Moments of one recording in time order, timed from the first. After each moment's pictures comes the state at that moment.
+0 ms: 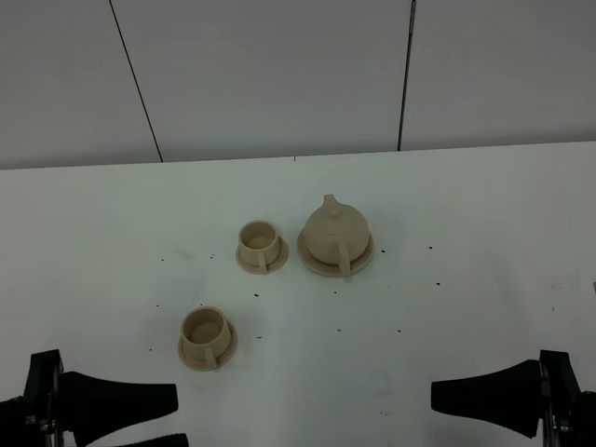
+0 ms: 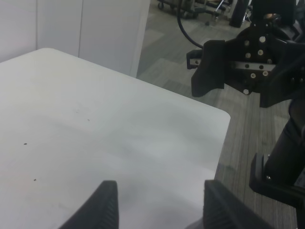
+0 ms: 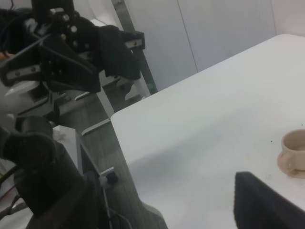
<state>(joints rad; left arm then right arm) 0.15 0.89 -0.30 -1.43 1.18 1.80 0.24 1.02 -0.27 1.81 1.09 -2.04</state>
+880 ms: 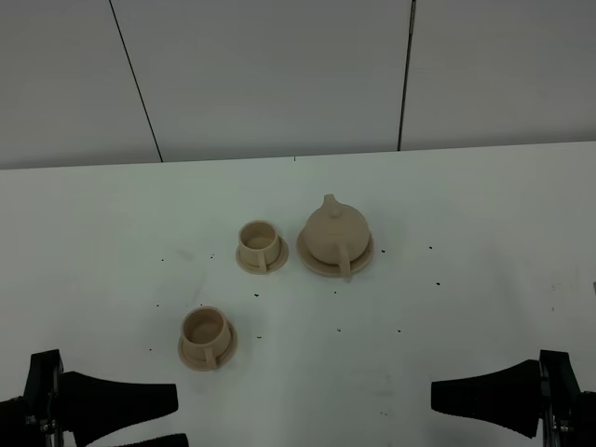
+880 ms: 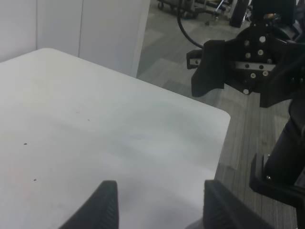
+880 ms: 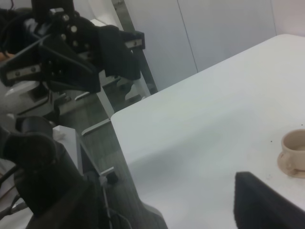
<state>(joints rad) 0.15 0.89 -0.30 -1.43 1.18 1.80 0.24 1.02 -0.27 1.81 1.09 -2.04</state>
